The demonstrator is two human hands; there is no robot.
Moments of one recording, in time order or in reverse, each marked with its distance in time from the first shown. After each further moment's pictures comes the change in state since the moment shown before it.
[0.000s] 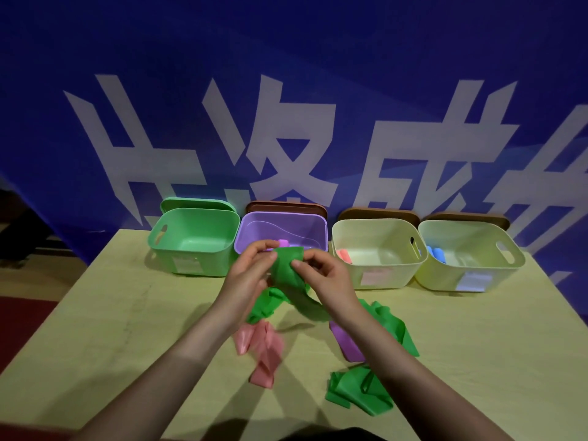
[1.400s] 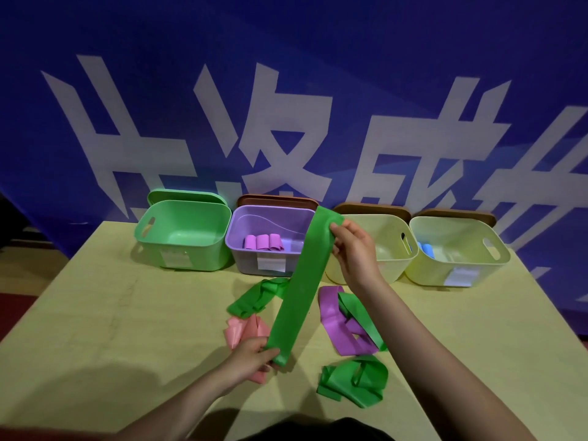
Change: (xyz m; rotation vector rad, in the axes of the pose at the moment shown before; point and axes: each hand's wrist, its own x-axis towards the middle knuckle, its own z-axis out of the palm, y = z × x) left_hand -0.034 -0.139 -0.055 0.668 -0.267 -0.508; right_hand 0.038 -0.005 -0.043 0.283 0.260 0.162
